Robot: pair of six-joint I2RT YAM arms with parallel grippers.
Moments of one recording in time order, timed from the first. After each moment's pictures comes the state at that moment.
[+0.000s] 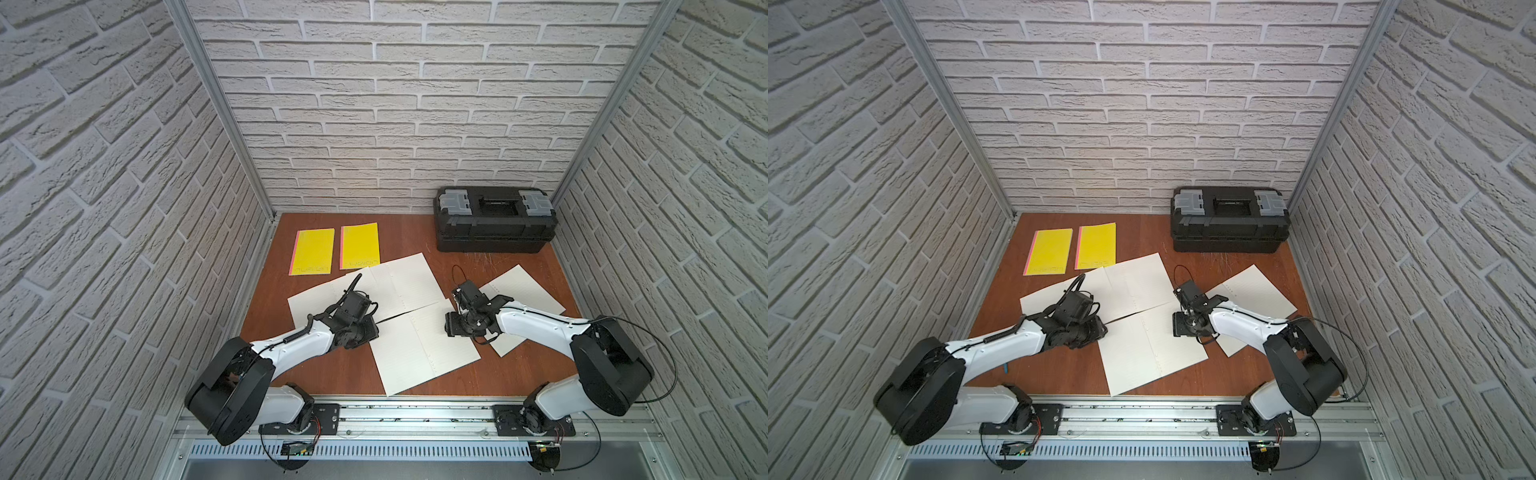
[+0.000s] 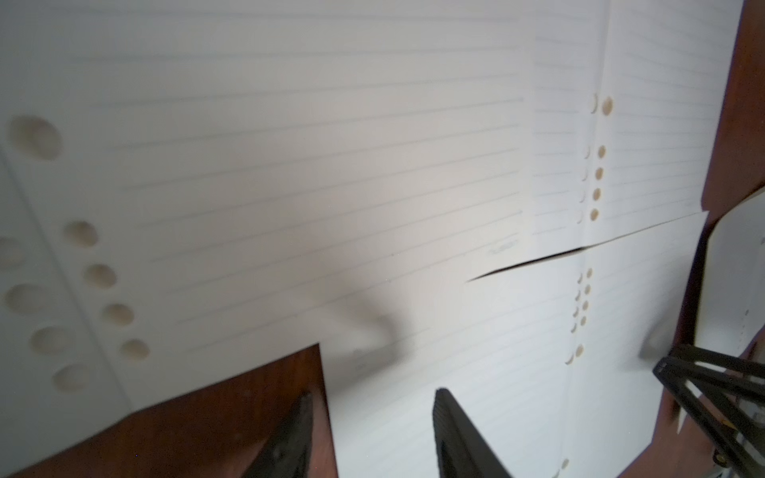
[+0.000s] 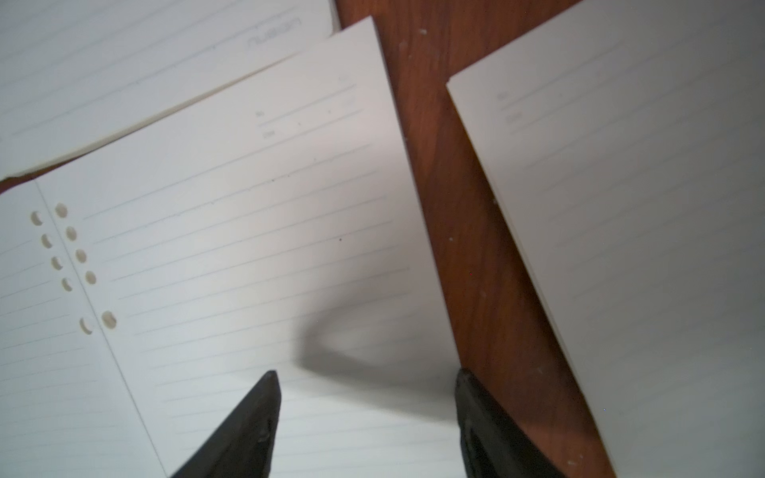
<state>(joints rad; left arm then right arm) -0.62 1.32 0.54 -0.29 0.11 -0.93 0.53 1.49 0.76 -0.53 0.01 0.56</state>
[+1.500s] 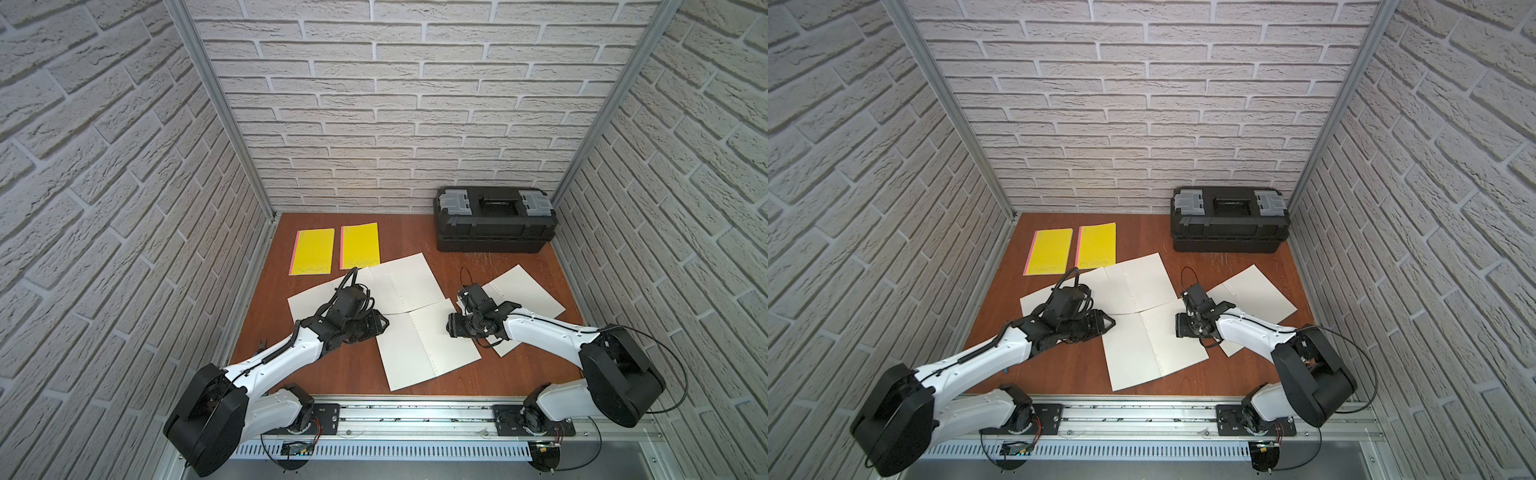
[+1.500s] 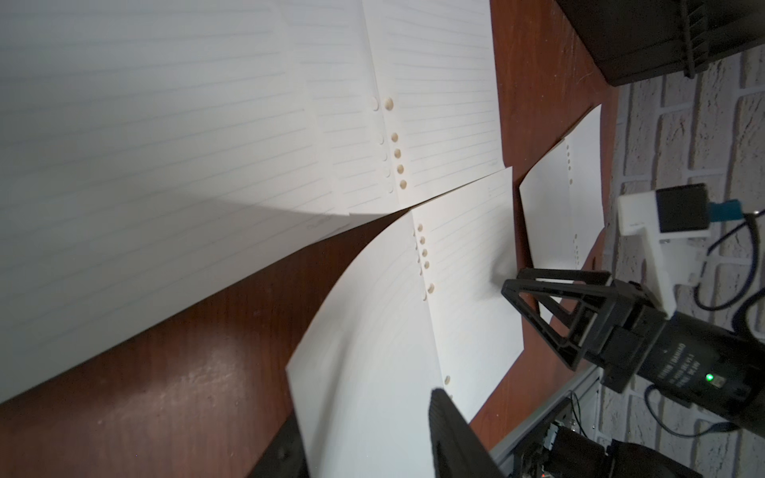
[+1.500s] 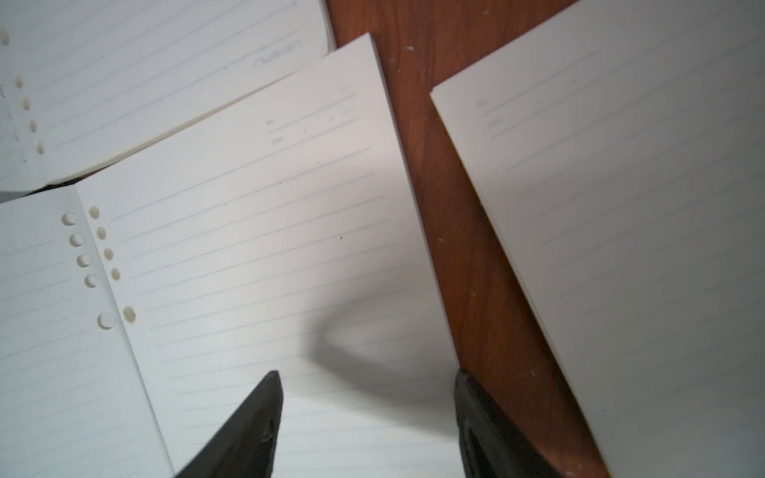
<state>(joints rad) -0.62 1.14 0.57 -0.26 0.28 -0.87 0.52 1.43 0.68 -0.44 -0.02 0.57</state>
